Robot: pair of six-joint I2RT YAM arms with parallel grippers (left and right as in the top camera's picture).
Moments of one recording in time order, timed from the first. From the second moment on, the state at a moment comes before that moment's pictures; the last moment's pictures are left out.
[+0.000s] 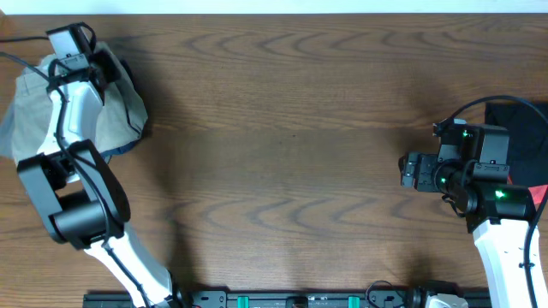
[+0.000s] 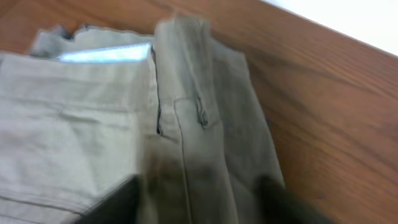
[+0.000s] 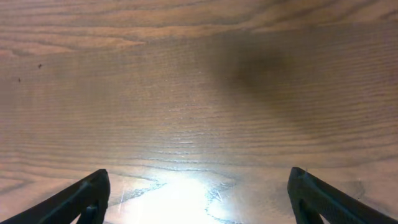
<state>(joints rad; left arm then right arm) 0.33 2.06 1.56 -0.30 -0.11 -0.15 -0.08 1.06 0.85 -0.80 -0.14 0.06</state>
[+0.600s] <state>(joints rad) 0.30 1.95 1.56 -0.30 -0.11 -0.15 -0.08 1.07 0.85 -0.78 -0.14 0.10</state>
